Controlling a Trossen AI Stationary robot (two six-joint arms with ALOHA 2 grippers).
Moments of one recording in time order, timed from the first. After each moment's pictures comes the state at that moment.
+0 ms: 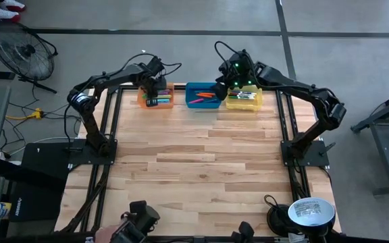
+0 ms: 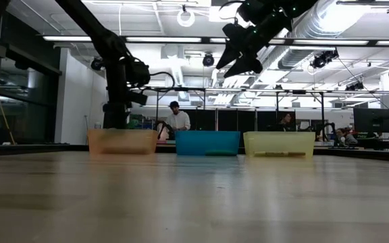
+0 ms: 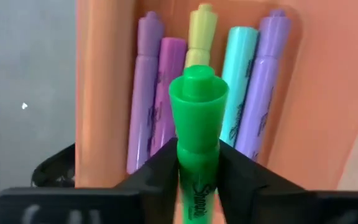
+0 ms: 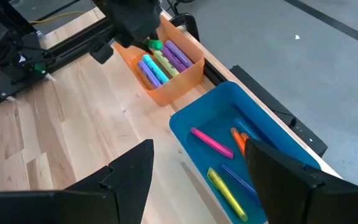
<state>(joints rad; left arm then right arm) 0.89 1.77 1.26 -0.75 -0.07 0.75 -0.63 1.58 1.37 -0.44 -0.21 0.13</state>
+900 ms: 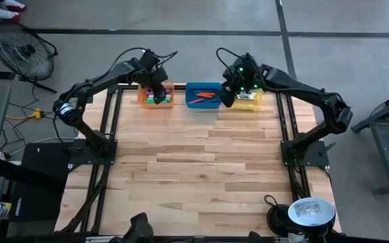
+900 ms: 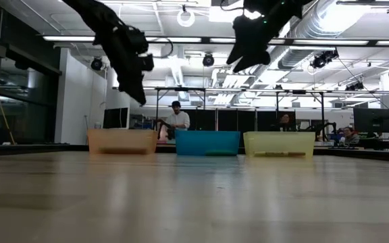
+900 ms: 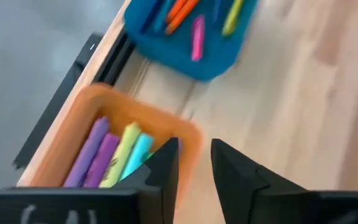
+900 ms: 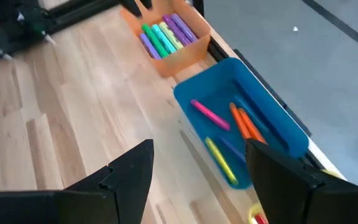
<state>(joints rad) 0.83 1.56 1.28 -0.73 0.27 0.34 -0.58 1.49 1.37 -0.61 -0.16 0.04</state>
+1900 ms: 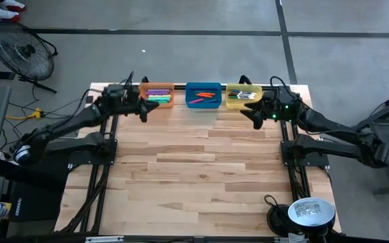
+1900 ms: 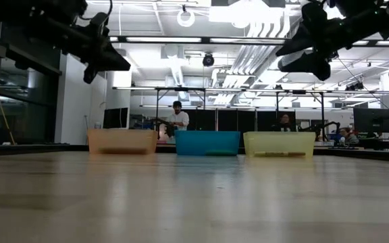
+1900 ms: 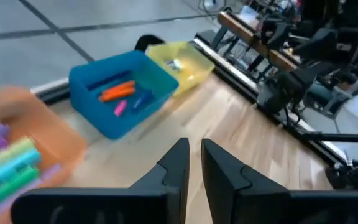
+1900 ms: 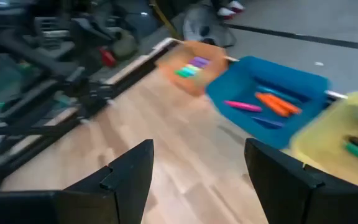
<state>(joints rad) 0.67 0.79 0.53 -0.02 0.32 -0.39 -0.55 0.72 0.52 -0.12 -0.19 0.42</state>
